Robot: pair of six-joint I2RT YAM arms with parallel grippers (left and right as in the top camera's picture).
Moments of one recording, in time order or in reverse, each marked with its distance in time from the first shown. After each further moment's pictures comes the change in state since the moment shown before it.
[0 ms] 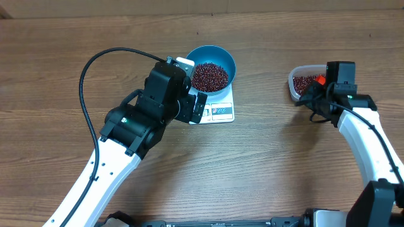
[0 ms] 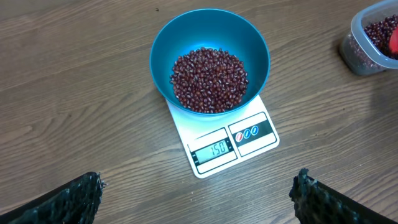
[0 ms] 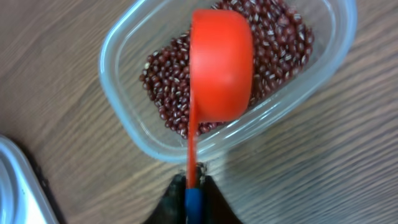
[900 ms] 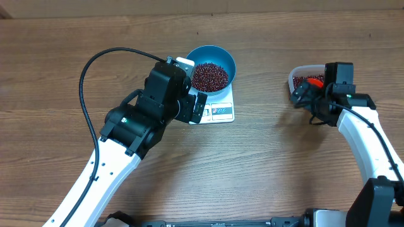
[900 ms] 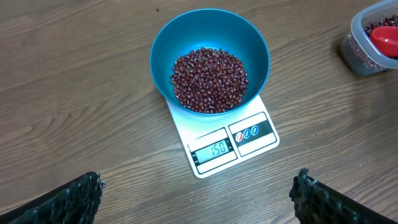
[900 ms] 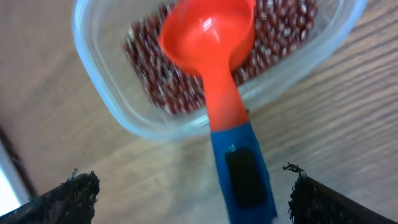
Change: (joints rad) left arm 0.000 0.000 0.000 0.000 0.000 0.000; right arm 0.000 0.010 0.001 -0.075 -0.007 -0.098
